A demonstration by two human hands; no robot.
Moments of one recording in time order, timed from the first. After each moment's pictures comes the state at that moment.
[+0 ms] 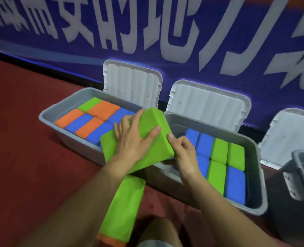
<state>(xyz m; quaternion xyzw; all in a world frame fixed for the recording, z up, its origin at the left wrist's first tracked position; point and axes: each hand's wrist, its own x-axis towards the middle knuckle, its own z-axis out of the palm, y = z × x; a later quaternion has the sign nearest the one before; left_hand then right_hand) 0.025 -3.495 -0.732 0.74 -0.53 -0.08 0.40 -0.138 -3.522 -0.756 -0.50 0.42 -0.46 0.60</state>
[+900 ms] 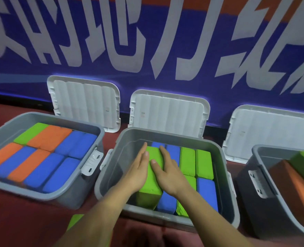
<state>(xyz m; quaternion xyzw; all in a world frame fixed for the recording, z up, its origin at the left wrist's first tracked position) -0.081 -3.604 -0.799 0.61 -0.53 -0.45 0.37 -0.224 -3.609 -0.792 -0.67 0.60 -0.22 0.39</state>
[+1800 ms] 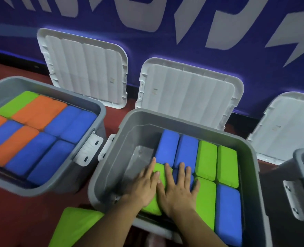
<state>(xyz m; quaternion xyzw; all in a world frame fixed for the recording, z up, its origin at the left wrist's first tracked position) -0.075 -3.639 -0.950 0.70 -0.61 -0.36 0.07 -0.215 -3.634 -0.920 -0.70 0.68 0.10 0.19</state>
